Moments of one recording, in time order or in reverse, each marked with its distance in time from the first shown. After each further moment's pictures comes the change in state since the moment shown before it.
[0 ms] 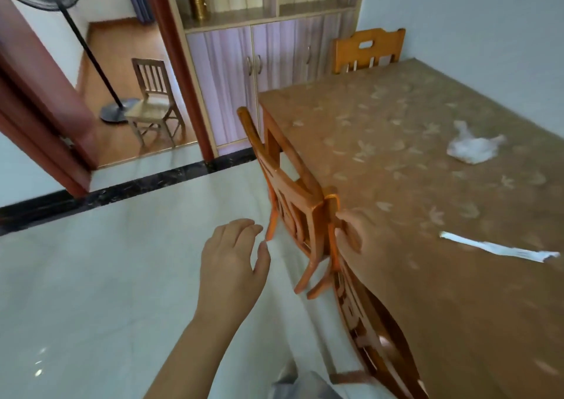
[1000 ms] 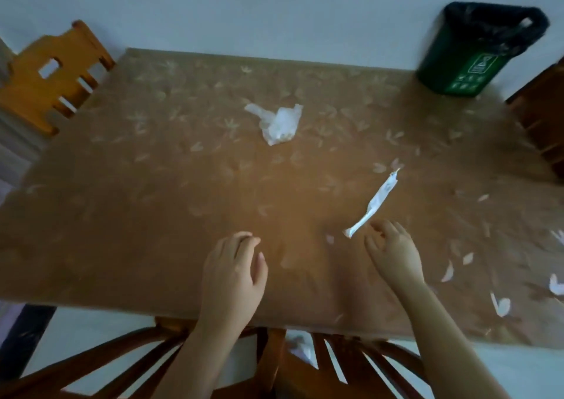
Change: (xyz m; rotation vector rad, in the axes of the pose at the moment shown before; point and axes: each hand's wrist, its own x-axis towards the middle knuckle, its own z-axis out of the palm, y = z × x) left_hand 0.298 0.083 0.251 -0.366 -0.562 0.876; right_hand 0.072 0.194 0.006 -0.145 0.513 1.350
